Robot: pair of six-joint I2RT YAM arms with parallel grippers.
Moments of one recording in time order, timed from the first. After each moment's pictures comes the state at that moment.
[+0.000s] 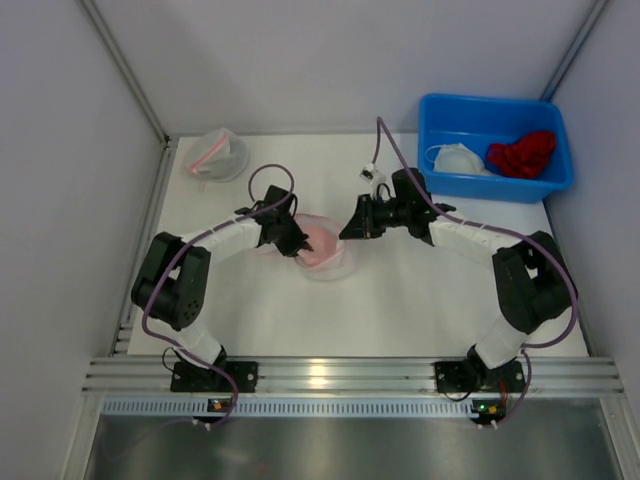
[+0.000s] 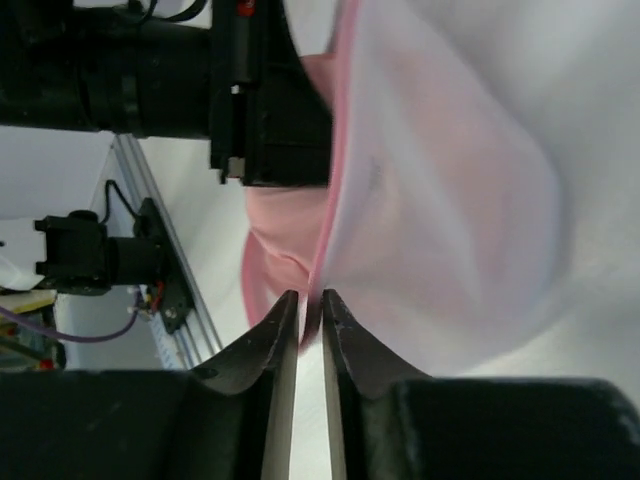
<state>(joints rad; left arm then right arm) -0.45 1.70 1.03 -0.35 0.14 -1.04 0.52 1.65 1.02 0.04 -0.73 0.45</state>
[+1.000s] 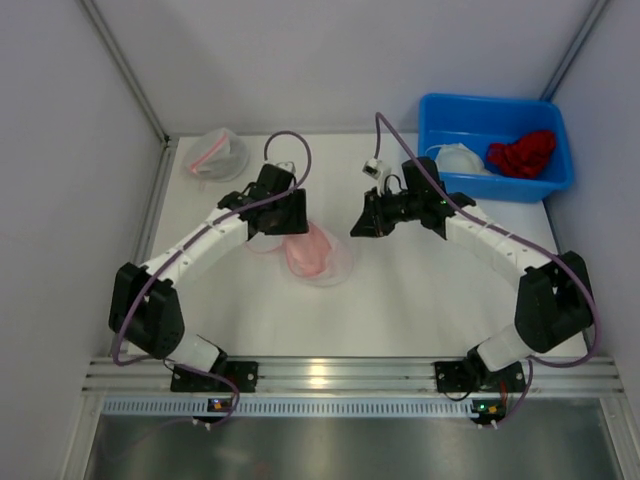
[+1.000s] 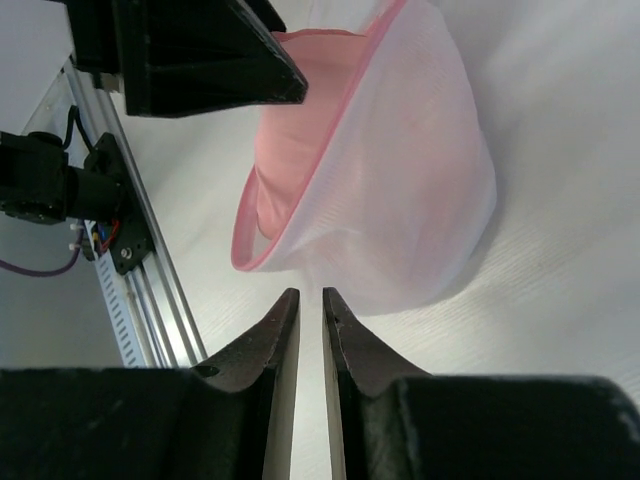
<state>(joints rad) -0.51 1.52 1.20 -0.59 -0.05 -0.48 0.48 1.52 1.11 -0.28 -0.74 0.13</state>
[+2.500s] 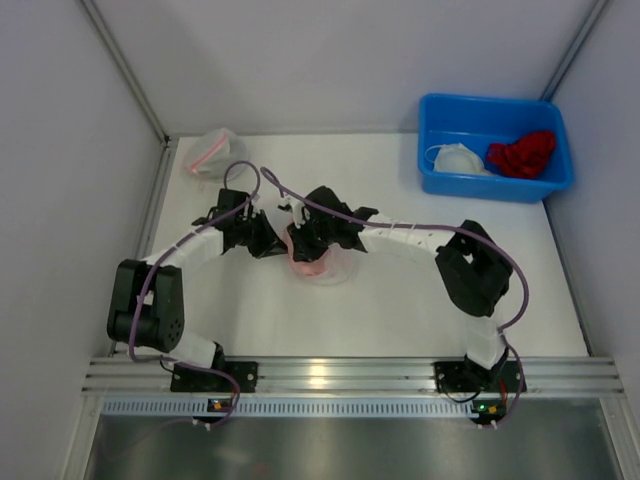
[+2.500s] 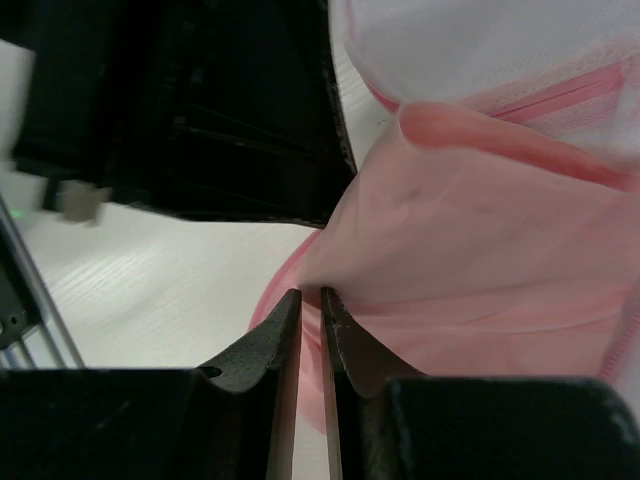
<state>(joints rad) -0.19 1.53 0.86 -0.32 0.48 -0.68 0.88 1.93 1.42 -0.25 -0.34 0.11</state>
